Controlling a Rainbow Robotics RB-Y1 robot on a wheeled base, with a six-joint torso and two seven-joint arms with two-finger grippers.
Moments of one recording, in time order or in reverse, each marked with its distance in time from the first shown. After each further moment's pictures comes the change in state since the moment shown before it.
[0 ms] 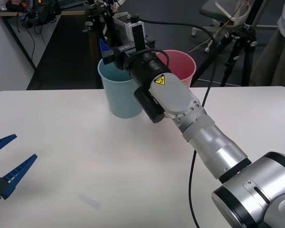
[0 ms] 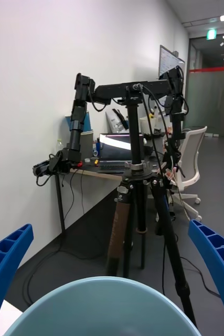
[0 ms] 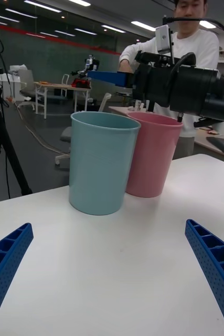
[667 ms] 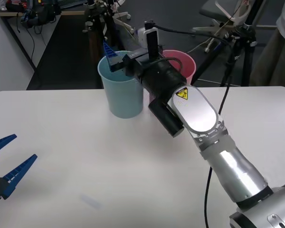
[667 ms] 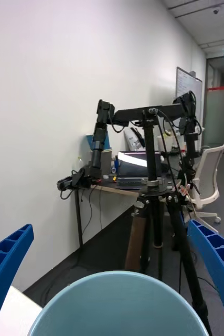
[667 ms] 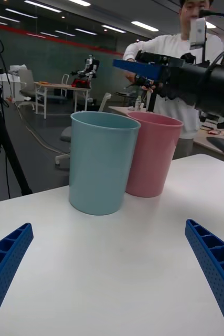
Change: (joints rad) right arm 0.237 -0.078 0.003 -0.365 -0.005 -0.132 0.001; left arm 0.000 0.000 0.000 0.000 0.000 0.000 0.000
